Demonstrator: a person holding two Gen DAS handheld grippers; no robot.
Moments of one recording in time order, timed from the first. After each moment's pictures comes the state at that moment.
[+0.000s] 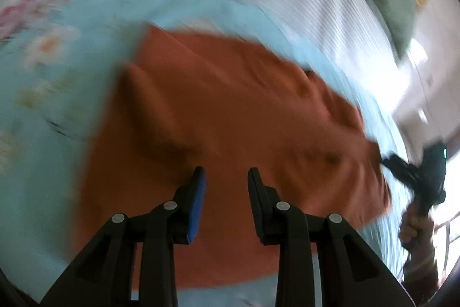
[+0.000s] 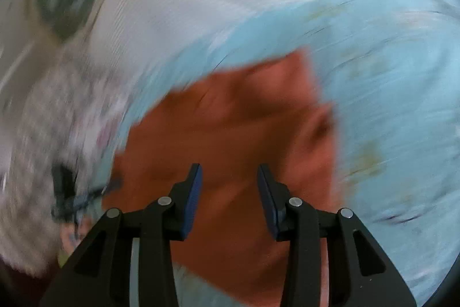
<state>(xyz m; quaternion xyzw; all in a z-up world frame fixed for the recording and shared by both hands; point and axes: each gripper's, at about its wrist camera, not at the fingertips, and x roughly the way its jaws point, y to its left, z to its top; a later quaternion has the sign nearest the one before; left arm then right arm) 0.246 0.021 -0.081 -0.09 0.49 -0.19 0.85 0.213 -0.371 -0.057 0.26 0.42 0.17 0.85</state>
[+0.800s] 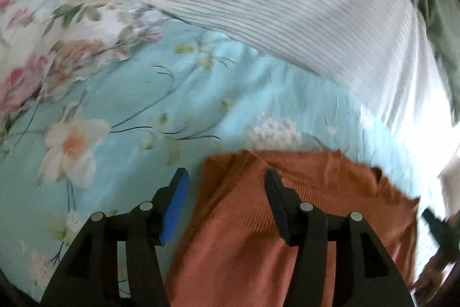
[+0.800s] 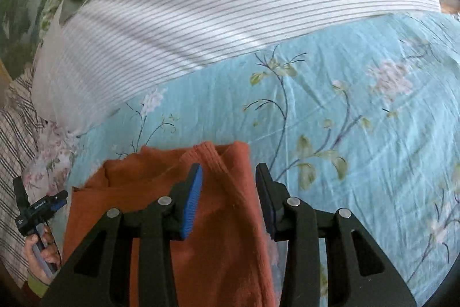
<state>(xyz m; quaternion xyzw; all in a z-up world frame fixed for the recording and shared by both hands) 0.378 0.075 -0.035 -0.12 0.43 -0.02 0.90 0.261 -0.477 -0.041 0.29 0.34 -0.04 0.89</state>
